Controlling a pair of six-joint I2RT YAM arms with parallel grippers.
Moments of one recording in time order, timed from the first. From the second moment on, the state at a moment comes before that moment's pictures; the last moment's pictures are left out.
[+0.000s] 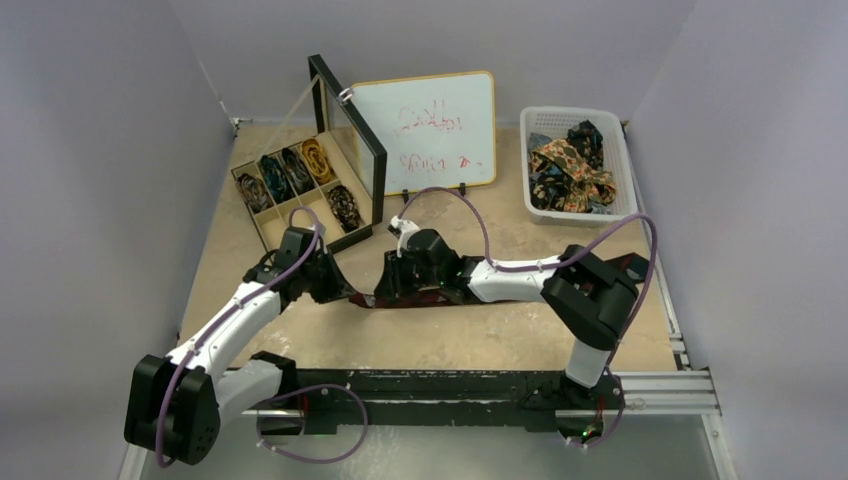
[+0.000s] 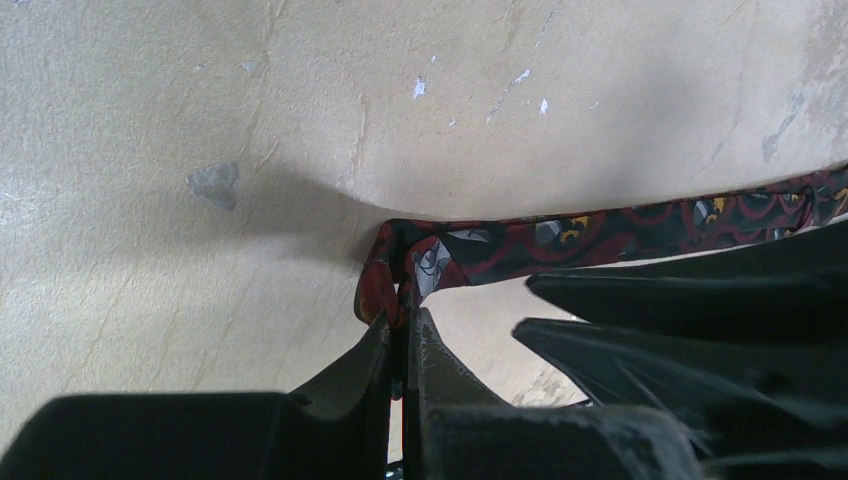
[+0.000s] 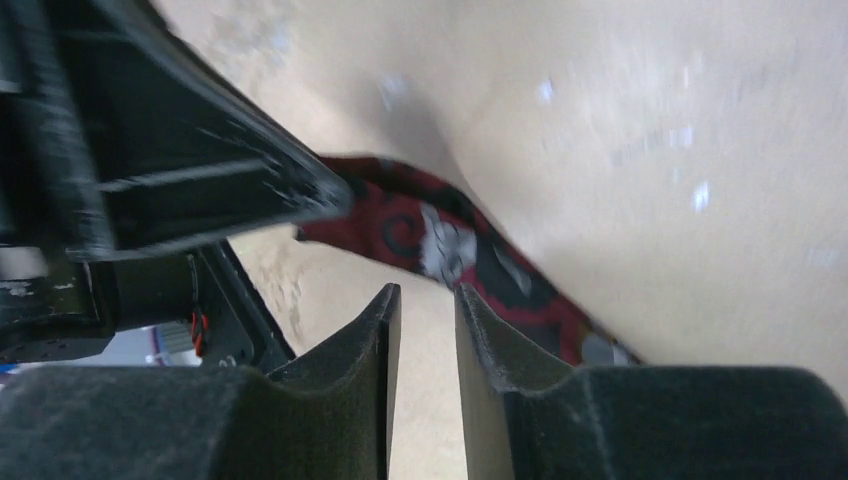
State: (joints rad) left arm -0.28 1.04 0.56 -0.49 0.23 -0.72; right arm 0.97 1.76 0.95 0.28 -0.23 0.61
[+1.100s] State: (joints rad) left arm -0.28 1.03 0.56 -0.49 0.24 -0.71; right arm 0.97 1.88 1.04 0.08 -0.25 0.80
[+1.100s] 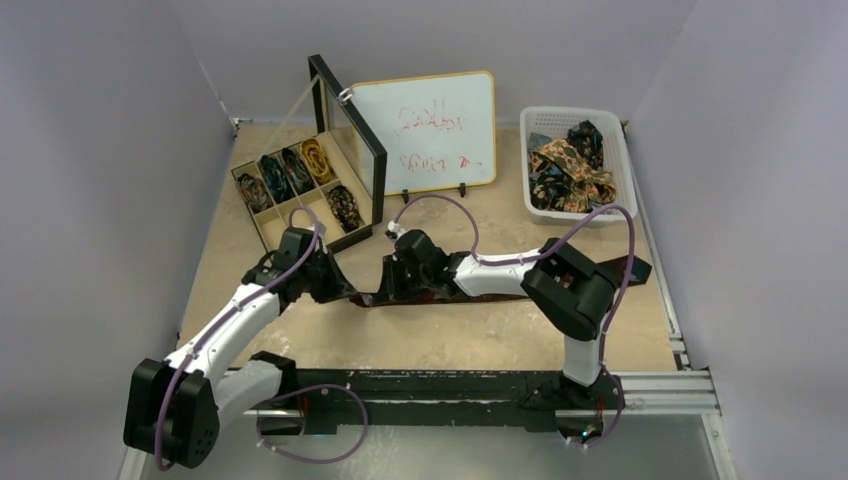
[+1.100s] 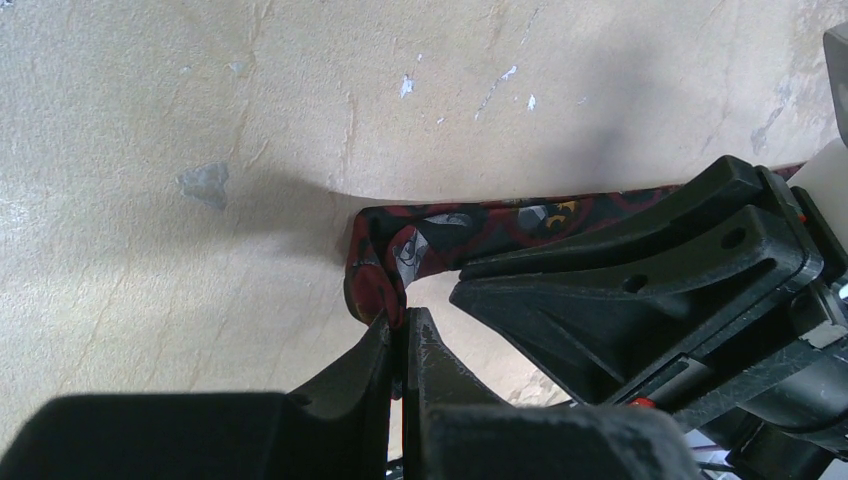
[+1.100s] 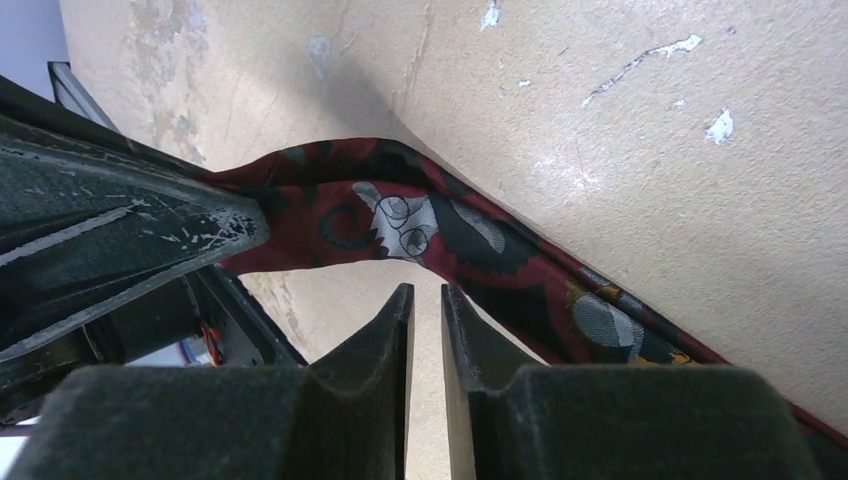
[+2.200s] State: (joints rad) left arm -0.39 1.10 0.56 -0.29 0.39 -0.76; right arm 0.91 1.95 1.06 0.11 -0.31 0.81
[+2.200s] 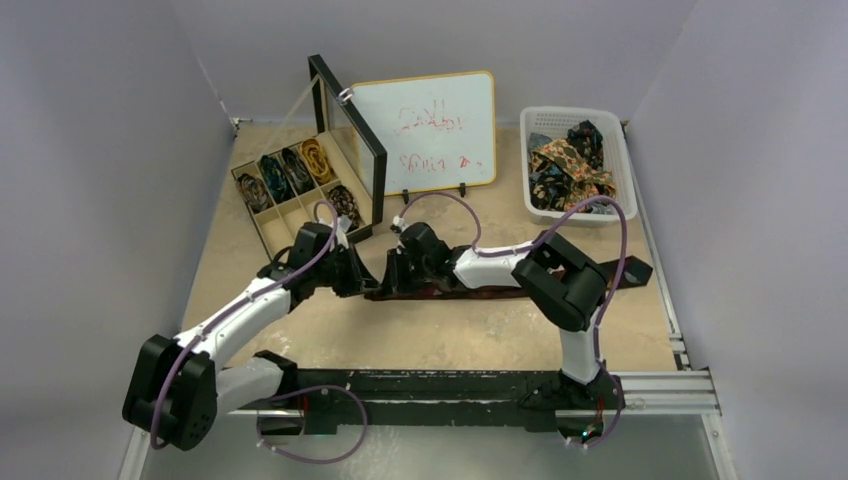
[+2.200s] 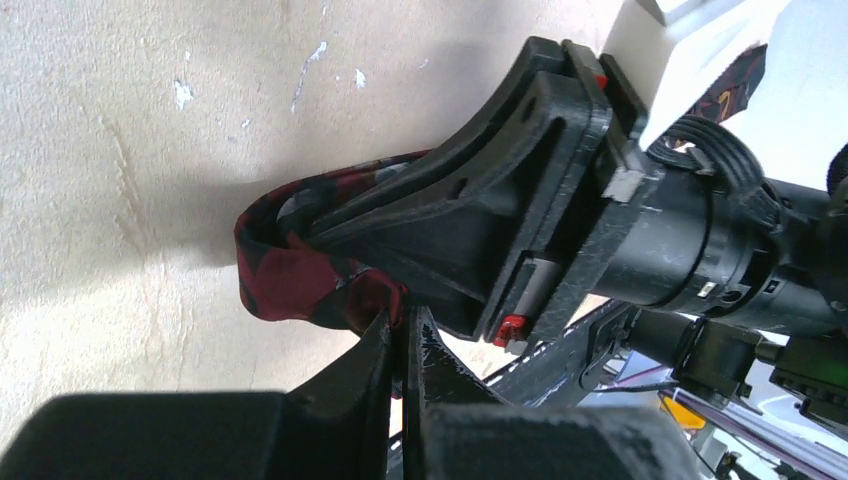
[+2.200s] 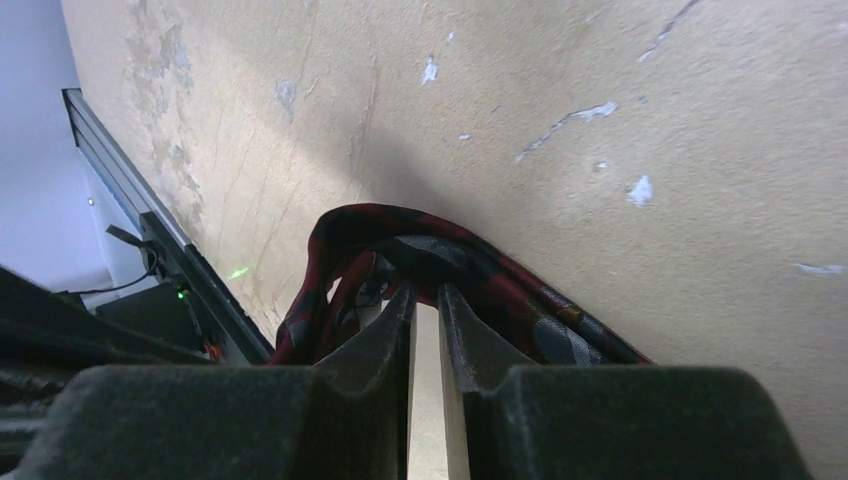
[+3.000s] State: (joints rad) left arm -0.54 1.39 0.64 -0.11 0.33 -0.85; right arm 0.71 1.57 0.83 0.03 -0.18 0.77
